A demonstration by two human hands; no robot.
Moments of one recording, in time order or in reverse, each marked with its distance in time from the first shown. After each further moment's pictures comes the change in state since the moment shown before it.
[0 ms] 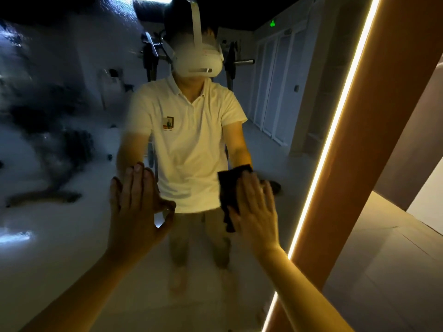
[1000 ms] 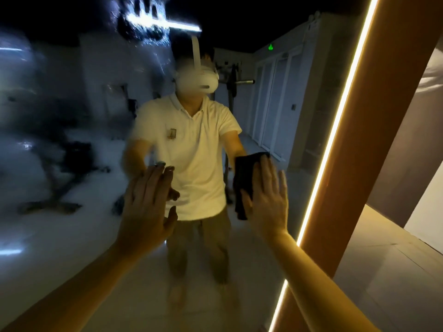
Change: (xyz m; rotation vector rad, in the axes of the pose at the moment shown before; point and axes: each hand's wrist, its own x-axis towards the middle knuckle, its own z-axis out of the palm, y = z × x) left_hand 0.027 -0.018 -0.043 -0.155 0.029 0.080; right_hand 0.056 0.002 -0.032 0.005 -0.019 0.172
